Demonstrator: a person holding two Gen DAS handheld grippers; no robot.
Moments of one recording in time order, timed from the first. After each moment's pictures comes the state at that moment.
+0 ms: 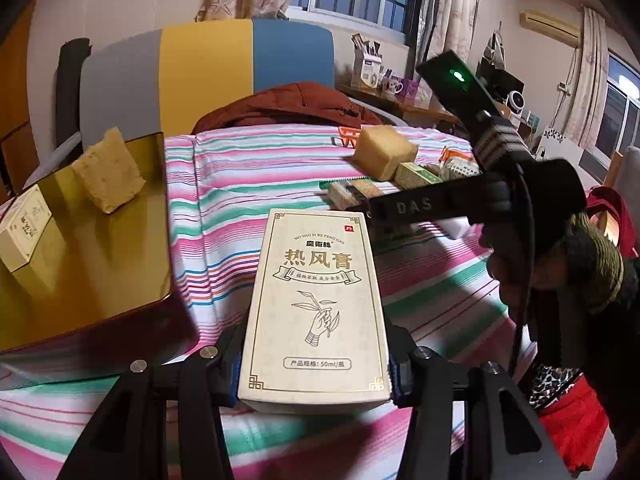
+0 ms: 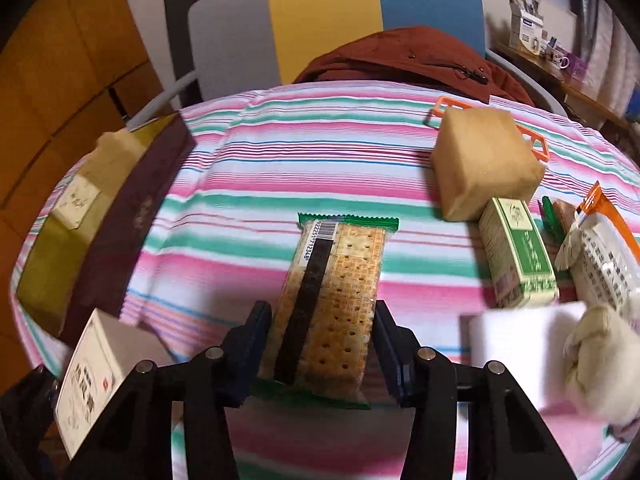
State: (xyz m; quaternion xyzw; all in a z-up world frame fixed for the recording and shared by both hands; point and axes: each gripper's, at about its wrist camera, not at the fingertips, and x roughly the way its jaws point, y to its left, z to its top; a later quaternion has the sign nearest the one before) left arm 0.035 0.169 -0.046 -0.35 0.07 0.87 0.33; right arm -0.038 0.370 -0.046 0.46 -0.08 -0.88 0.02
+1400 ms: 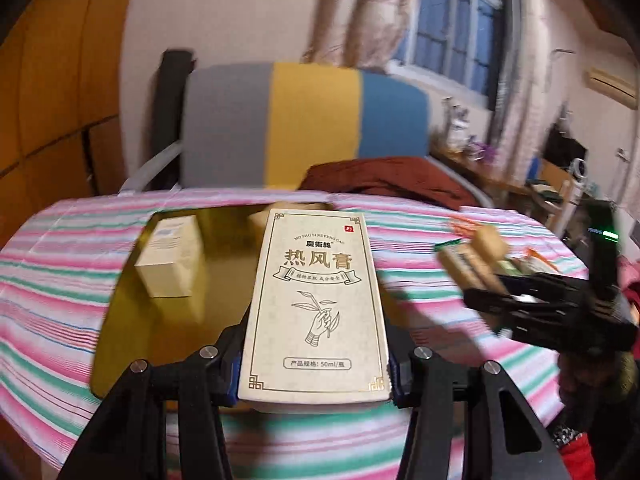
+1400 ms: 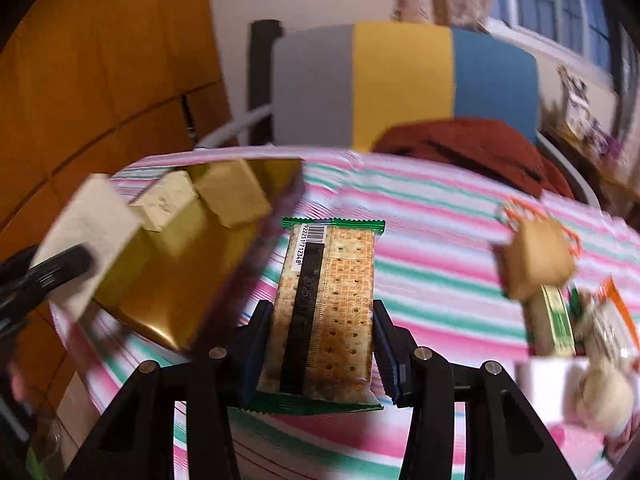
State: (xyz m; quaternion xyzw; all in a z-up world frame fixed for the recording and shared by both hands) left arm -0.027 0.032 0.029 -0.32 0.00 0.93 0.19; right arm -0.017 0.275 0.012 0.36 0.00 -0.93 0.10
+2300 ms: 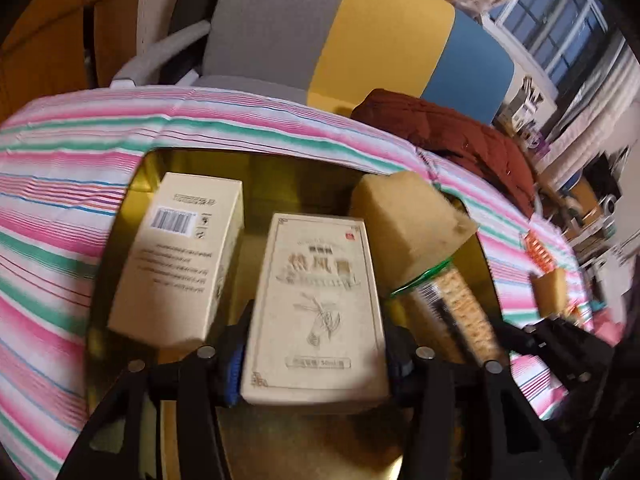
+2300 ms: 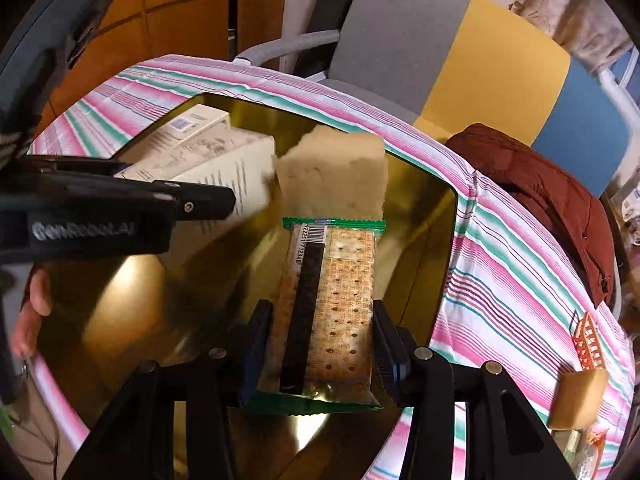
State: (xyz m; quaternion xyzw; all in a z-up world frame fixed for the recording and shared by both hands) left arm -0.218 0.000 -0.026 -0.50 -0.08 0.84 0.17; right arm -0.157 0.140 -0.019 0.48 0.15 -0.86 0.13
